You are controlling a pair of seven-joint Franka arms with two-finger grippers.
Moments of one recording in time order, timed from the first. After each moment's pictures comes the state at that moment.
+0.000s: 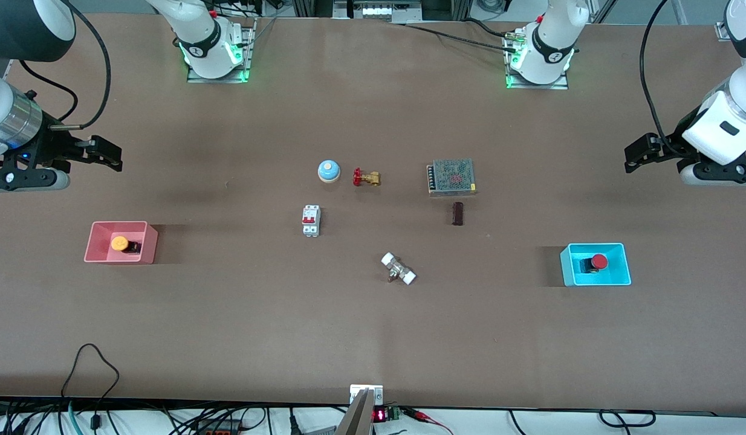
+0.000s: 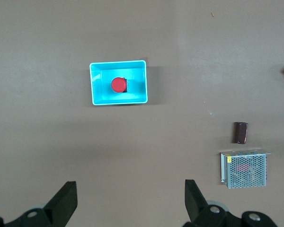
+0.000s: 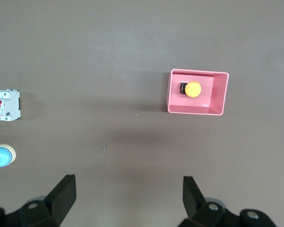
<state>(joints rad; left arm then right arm) 0.00 0.00 -0.02 -1.71 0.03 1.70 -0.03 -0.03 0.08 0.09 -1.64 -0.06 1.64 0.00</state>
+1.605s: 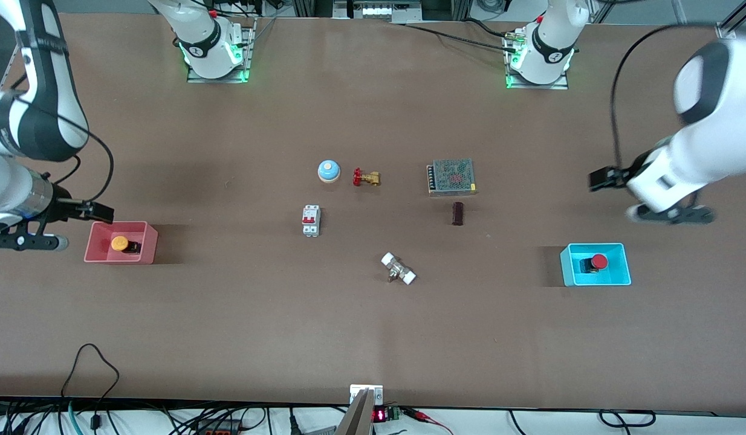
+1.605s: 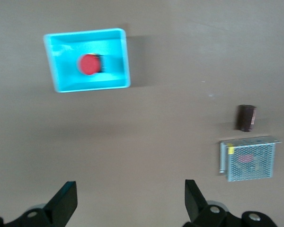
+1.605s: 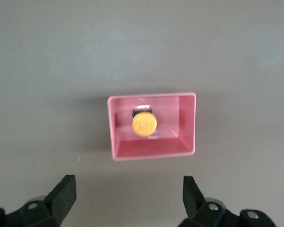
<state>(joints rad) -0.06 0.22 -0.03 -1.70 -0.02 1.72 -0.05 -0.19 0.33 0.08 -1.74 -0.16 2.03 0.00</state>
